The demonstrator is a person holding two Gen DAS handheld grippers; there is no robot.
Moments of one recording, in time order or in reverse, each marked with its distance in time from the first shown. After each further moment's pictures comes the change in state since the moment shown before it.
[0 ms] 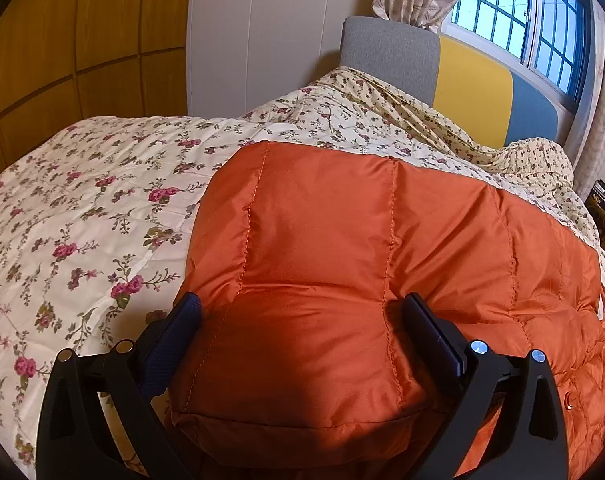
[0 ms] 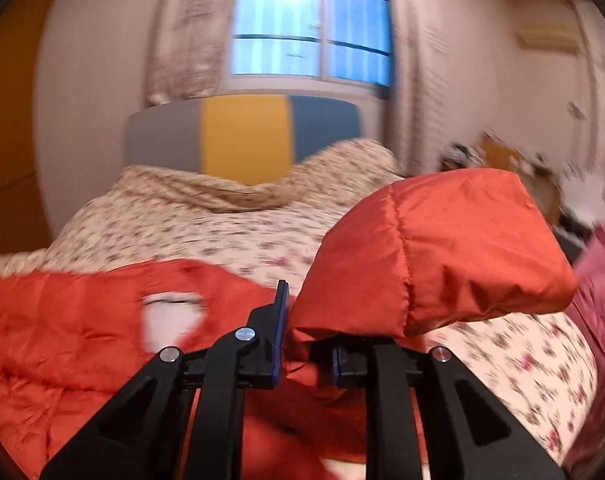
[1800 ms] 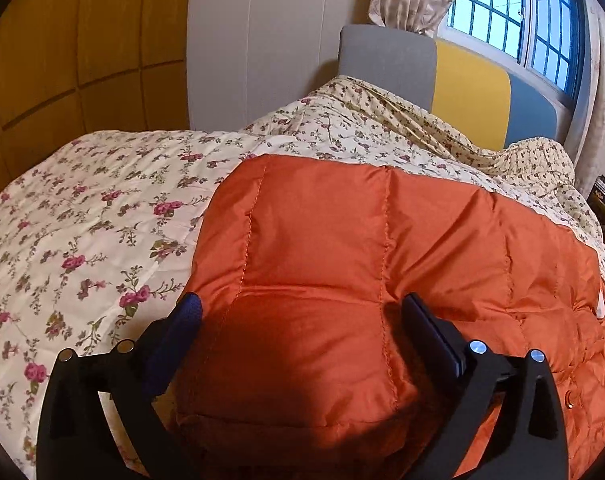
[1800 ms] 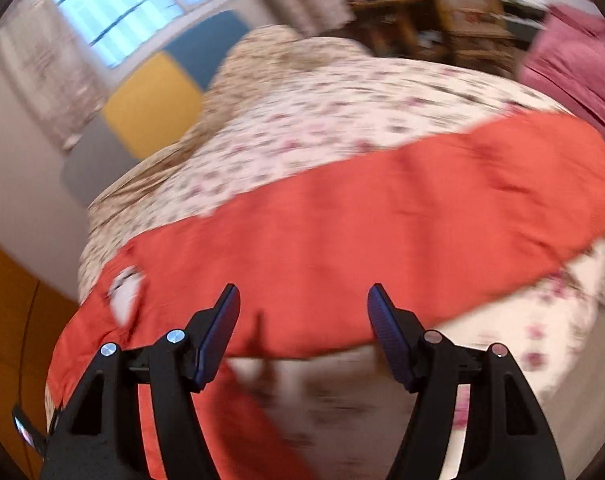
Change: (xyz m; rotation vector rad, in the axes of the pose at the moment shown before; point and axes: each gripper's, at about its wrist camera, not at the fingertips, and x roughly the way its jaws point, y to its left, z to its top) left arm -0.006 -0.005 0.003 0.023 -0.030 0.016; right arm 0.008 -0.190 -0.059 0.671 0.412 -0.011
